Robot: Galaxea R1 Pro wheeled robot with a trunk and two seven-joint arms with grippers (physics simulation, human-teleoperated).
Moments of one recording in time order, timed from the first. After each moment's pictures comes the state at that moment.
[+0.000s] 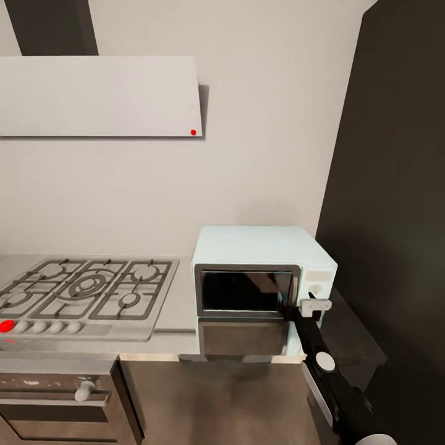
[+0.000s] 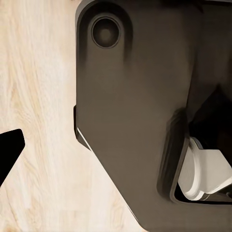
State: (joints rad) left arm 0.00 -0.01 0.07 -0.03 0.01 0.01 0.00; right arm -0.43 -0.02 0.10 -1.00 0.01 -0.27 -0.14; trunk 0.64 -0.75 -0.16
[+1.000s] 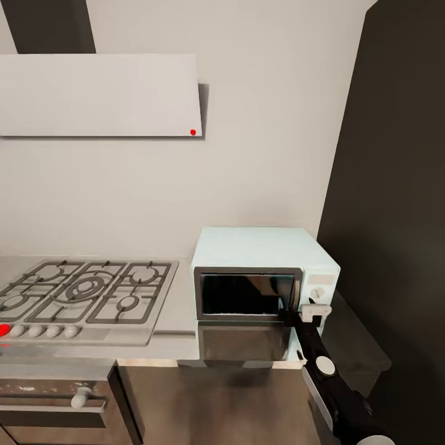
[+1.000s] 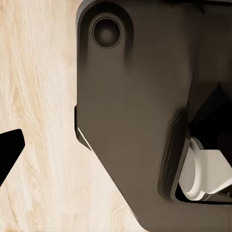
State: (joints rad) left arm 0.00 -0.01 0.07 -0.03 0.01 0.01 0.00; right arm -0.43 -0.02 0.09 -0.95 0.00 -0.27 -0.14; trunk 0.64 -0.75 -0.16
